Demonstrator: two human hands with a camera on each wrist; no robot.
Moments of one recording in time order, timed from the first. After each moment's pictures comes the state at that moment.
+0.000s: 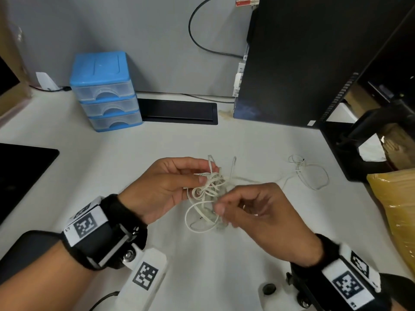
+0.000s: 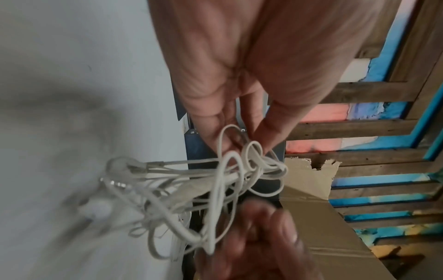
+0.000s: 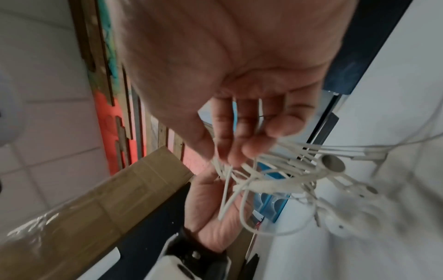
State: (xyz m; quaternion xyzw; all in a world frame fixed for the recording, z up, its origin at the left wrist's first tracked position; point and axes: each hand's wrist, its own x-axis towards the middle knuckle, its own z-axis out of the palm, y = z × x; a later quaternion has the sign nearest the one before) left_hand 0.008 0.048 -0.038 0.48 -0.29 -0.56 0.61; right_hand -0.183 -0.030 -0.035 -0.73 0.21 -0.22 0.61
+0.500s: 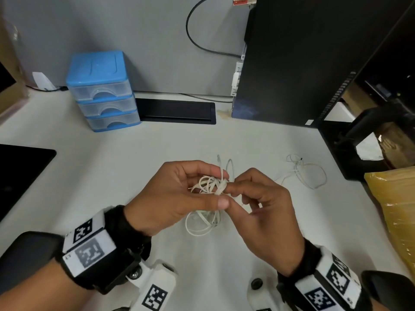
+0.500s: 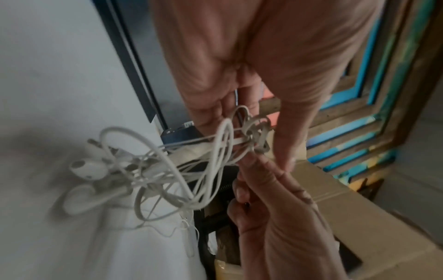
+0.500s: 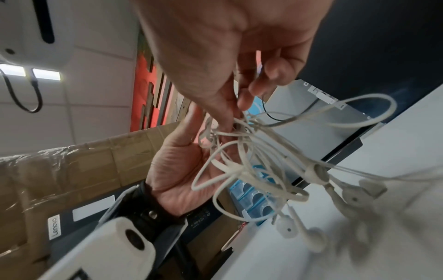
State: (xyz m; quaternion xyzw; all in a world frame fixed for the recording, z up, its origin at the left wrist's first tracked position) left_hand -0.013 0.054 -0.032 0.50 -0.39 -0.51 0.58; right_hand -0.179 -0.023 -0.050 -0.79 0.25 -0.38 0.42
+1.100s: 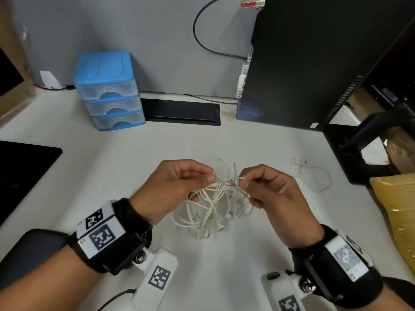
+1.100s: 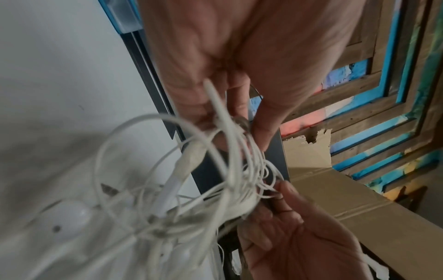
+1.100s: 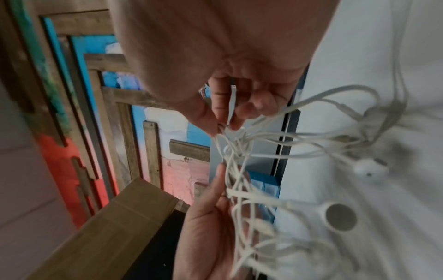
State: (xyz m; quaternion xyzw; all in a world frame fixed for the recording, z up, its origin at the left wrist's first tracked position) left_hand 0.003 0.044 -0.044 0.60 -0.31 -0.46 0.57; right_hand -0.179 -0.055 -0.045 -0.60 0.27 -0.31 0.68
